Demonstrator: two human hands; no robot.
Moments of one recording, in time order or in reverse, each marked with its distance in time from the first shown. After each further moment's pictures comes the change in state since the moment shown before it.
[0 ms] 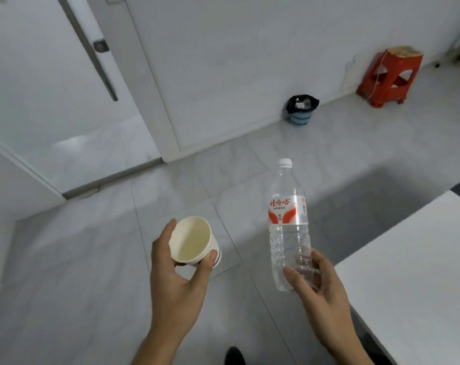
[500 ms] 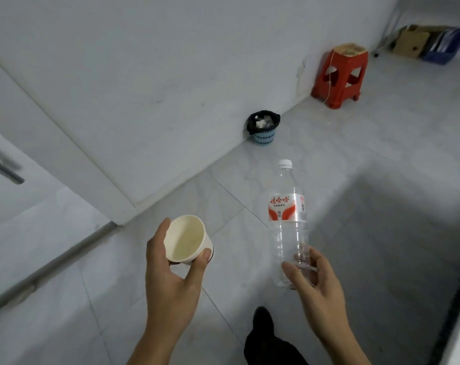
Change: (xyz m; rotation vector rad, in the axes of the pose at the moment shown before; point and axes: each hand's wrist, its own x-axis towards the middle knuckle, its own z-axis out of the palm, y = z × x) left_hand 0.392 -0.010 0.239 -0.015 -0.235 0.080; right_hand 0.401 -0.046 0.048 0.101 0.283 0.051
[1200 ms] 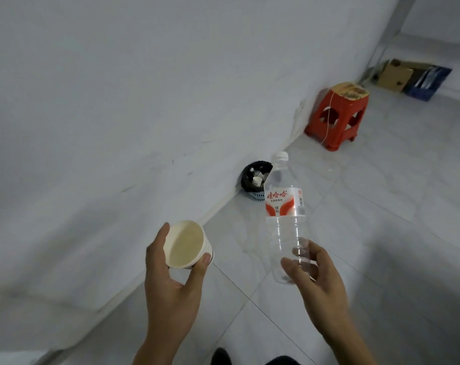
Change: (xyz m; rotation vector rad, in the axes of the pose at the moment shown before) left_hand 0.612 -0.059 0.180 -0.098 -0.071 0.038; right_hand 0.551 -0.161 0.254 -0.110 0.086 -0.051
